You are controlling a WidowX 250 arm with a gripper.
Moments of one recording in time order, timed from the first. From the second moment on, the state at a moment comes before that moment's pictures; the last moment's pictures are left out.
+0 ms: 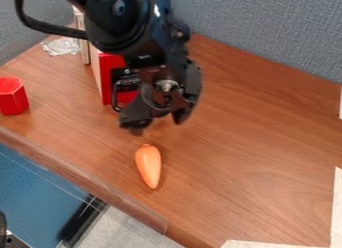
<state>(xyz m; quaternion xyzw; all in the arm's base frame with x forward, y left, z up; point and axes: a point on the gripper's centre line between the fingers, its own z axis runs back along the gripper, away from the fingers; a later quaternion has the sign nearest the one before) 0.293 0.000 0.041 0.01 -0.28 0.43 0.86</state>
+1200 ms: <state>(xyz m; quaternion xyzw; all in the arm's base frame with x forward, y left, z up) 0.347 0.088 0.036 0.02 -0.27 0.50 0.82</state>
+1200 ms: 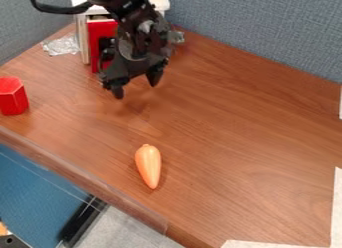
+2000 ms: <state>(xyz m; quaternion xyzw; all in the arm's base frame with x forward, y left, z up) 0.347 0.100 0.046 -0.01 -0.25 0.50 0.83</state>
